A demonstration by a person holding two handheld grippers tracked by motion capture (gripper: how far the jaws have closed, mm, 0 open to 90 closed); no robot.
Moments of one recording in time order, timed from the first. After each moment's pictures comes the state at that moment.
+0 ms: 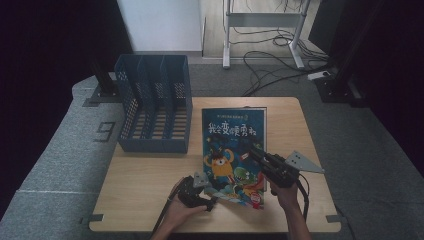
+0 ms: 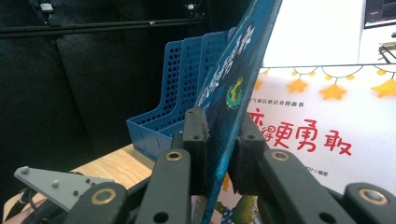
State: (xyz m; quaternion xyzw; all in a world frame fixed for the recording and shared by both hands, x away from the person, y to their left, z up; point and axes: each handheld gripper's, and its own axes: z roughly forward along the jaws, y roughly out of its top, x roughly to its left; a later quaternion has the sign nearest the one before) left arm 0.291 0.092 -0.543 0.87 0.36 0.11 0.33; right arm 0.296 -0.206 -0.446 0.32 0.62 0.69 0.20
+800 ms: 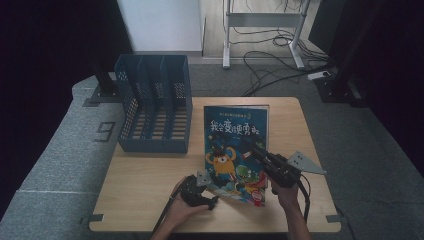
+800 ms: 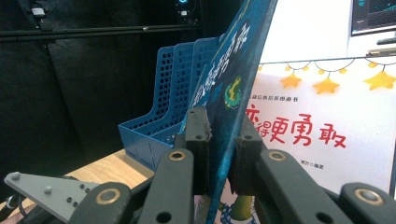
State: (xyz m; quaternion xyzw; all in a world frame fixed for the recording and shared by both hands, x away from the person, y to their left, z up) left arm 0.292 0.090 -0.538 0.87 0.36 0.11 0.32; right arm 0.297 -0.210 -0.450 0.32 0.61 0.69 0.22
